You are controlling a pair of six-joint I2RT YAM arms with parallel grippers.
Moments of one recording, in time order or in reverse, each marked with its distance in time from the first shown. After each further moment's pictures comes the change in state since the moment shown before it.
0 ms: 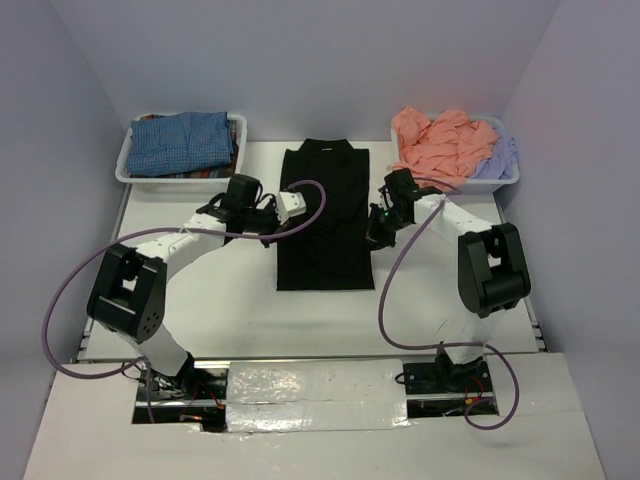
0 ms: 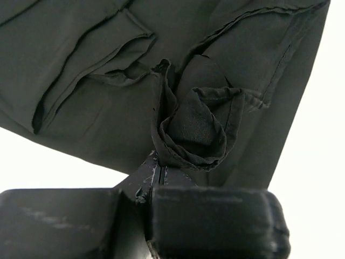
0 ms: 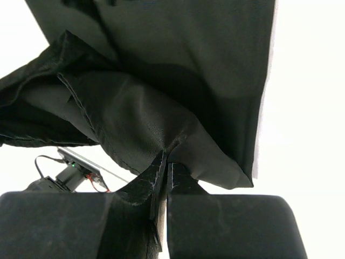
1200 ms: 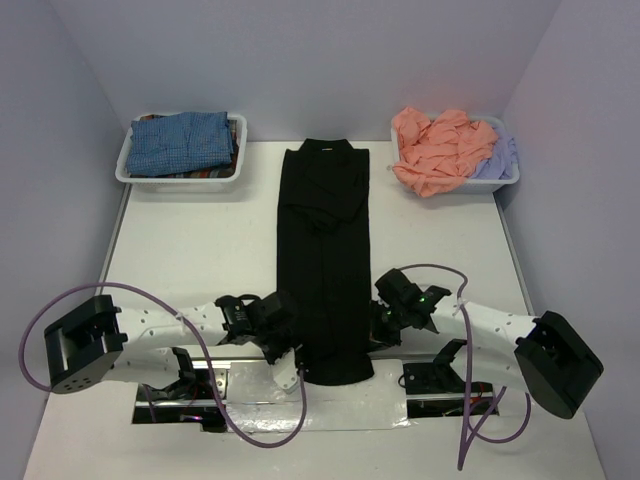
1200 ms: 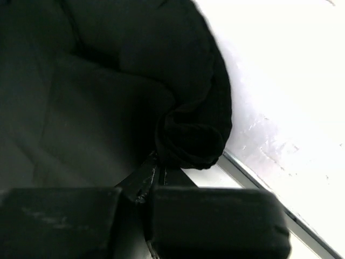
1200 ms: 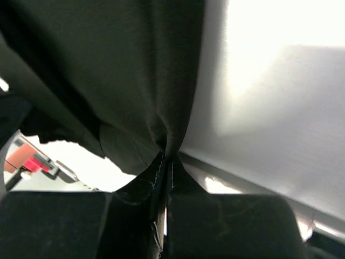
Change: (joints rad) left arm -0.722 -0.364 -0.531 -0.153 -0.181 0.771; right arm 0.452 -0.636 -0.827 0.200 0.058 0.401
